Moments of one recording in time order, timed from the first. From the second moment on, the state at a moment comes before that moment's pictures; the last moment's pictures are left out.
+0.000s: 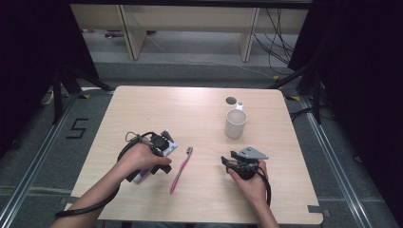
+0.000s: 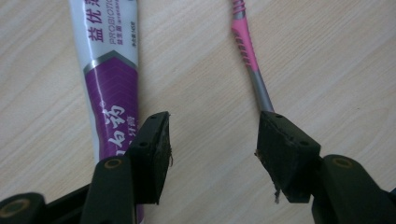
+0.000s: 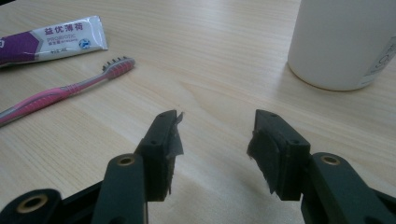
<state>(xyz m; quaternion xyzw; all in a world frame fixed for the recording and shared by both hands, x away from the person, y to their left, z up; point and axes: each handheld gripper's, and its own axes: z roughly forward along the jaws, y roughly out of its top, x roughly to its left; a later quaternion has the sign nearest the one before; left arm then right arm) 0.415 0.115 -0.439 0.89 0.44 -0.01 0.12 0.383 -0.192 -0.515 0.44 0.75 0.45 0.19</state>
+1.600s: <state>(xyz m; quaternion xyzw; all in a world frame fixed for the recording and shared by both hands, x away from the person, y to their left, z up) 0.427 0.068 -0.471 0.90 0.44 -0.02 0.07 0.384 -0.192 -0.515 0.43 0.76 0.44 0.21</state>
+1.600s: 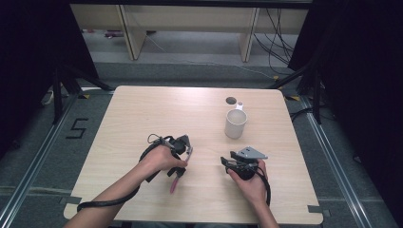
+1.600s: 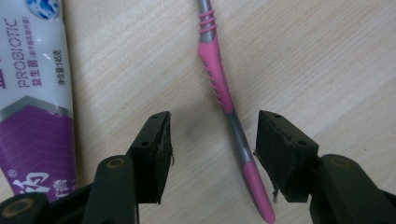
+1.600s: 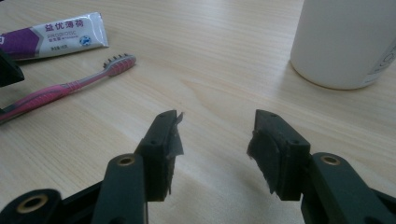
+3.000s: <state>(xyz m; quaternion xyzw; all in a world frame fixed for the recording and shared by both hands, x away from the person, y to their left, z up) 0.439 0.057 -0.479 0.92 0.39 0.02 0.07 0.383 -0.191 -0.515 0.44 0.76 0.44 0.19</state>
